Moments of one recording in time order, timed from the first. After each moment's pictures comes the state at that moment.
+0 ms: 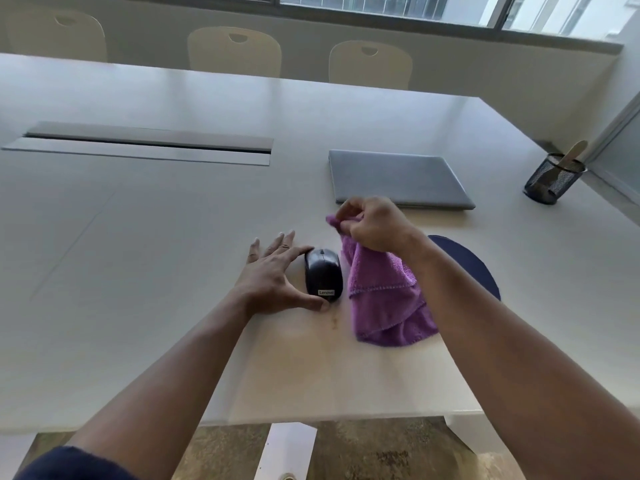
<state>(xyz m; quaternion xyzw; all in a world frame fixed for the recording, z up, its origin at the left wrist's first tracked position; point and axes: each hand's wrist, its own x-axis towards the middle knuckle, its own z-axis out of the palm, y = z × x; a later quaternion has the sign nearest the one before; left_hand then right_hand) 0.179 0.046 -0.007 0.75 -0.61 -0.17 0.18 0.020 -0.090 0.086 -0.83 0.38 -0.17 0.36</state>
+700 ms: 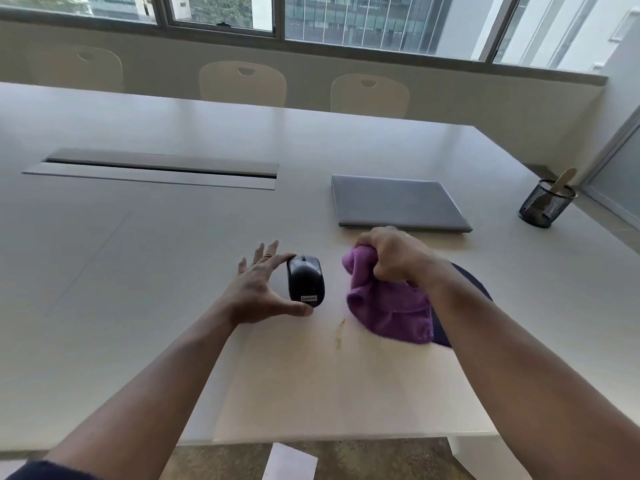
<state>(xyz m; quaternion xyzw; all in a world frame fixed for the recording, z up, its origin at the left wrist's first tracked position) 0.207 0.061 0.003 0.74 -0.57 -0.22 0.29 -0.008 -0.096 0.093 -0.92 0.36 0.00 0.13</state>
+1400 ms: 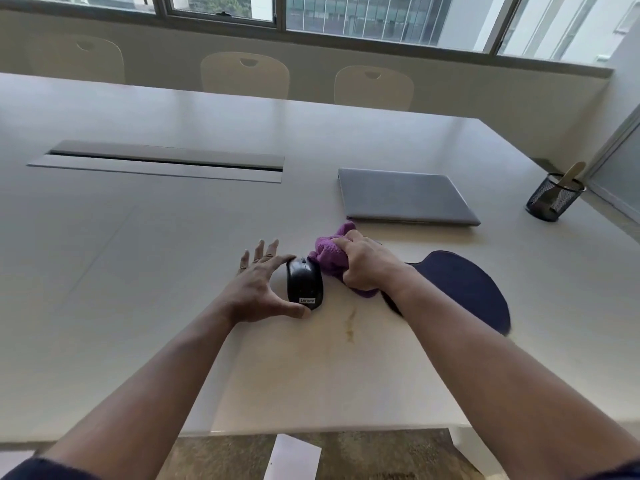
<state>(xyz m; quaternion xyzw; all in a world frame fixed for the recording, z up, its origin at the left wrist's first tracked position) 0.222 0.073 -0.005 0.74 -0.59 -0.21 0.25 0.041 -0.075 0.050 -0.92 0.38 0.05 0.13</state>
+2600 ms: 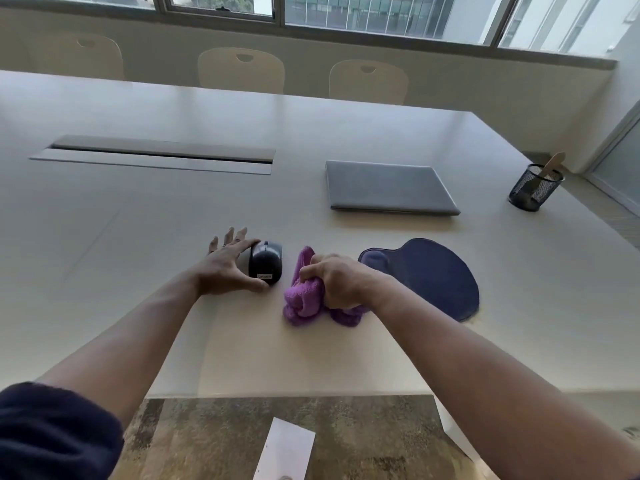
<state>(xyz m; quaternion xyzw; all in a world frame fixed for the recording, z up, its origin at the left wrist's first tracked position) 0.246 0.081 0.001 0.77 -0.56 -0.23 0.20 0.007 -0.022 0.060 -0.96 0.22 0.09 0.17</state>
